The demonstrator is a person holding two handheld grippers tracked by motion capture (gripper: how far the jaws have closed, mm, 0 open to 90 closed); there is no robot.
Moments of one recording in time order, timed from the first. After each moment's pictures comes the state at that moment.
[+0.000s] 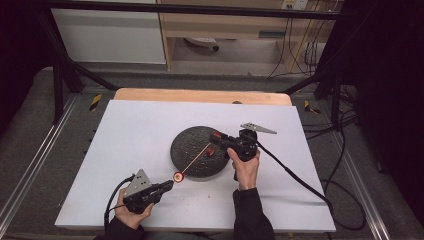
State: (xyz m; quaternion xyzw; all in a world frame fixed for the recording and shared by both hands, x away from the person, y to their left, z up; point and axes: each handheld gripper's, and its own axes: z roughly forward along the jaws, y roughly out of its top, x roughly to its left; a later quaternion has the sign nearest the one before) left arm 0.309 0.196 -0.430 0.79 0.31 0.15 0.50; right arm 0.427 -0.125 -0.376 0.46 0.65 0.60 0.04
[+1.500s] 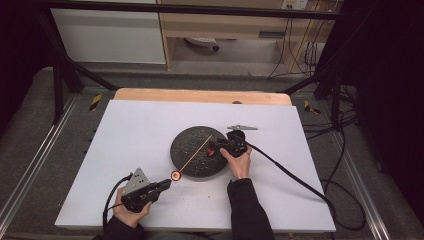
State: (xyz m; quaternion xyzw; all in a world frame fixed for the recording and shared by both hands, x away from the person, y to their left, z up) left arm 0.312 0.202 -0.431 0.79 0.33 0.16 0.50; right arm 0.482 -0.112 -0.448 0.49 0.72 0.48 0.07
